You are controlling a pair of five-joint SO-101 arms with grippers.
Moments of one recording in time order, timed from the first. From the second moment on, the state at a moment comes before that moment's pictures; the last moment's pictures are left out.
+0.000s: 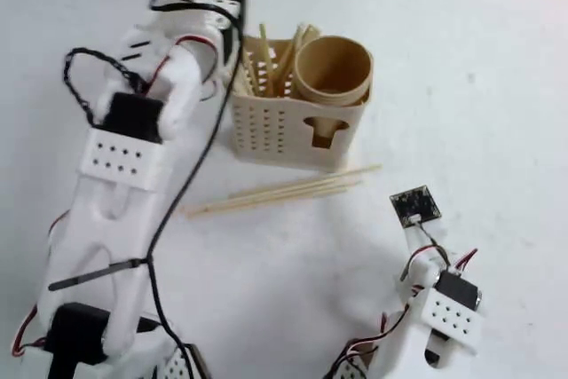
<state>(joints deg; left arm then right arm) 6.6 -16.9 4.3 35.1 2.1 24.4 -64.6 87.6 57.0 46.6</state>
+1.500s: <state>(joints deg) -21.9 27.4 1.8 43.9 8.5 -34.5 -16.7 41.2 57.1 54.2</state>
